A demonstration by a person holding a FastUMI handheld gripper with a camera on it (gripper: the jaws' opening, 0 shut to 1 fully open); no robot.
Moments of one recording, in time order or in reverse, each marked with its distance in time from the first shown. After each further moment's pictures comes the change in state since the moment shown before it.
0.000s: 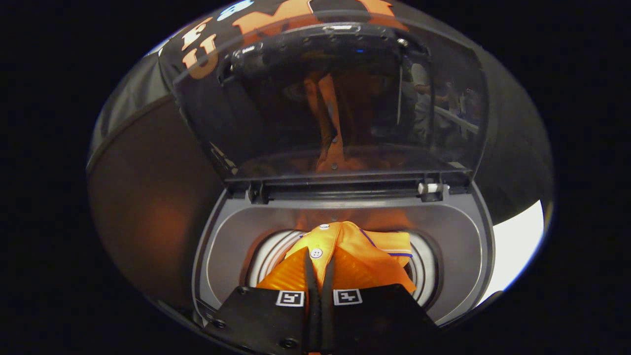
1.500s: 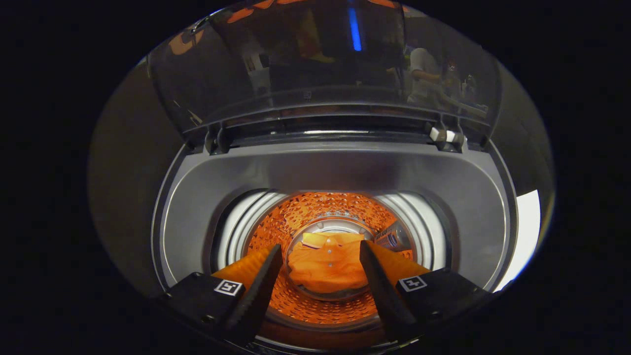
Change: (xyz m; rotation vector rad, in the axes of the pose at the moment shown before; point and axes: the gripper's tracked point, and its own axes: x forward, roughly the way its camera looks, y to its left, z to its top) arm 0.028 -0.022 -0.045 0.008 0.163 -0.085
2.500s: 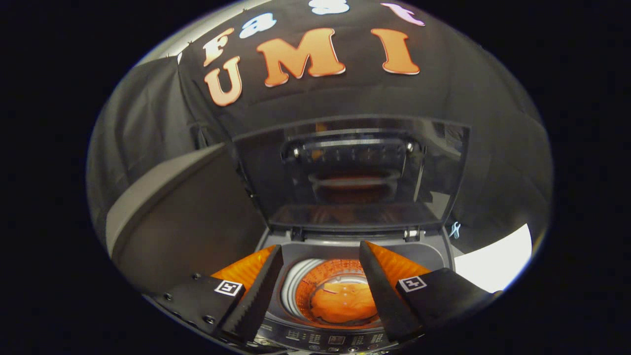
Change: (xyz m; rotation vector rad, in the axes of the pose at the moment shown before) arm -0.184 0.063 0.112 -0.039 -0.450 0.102
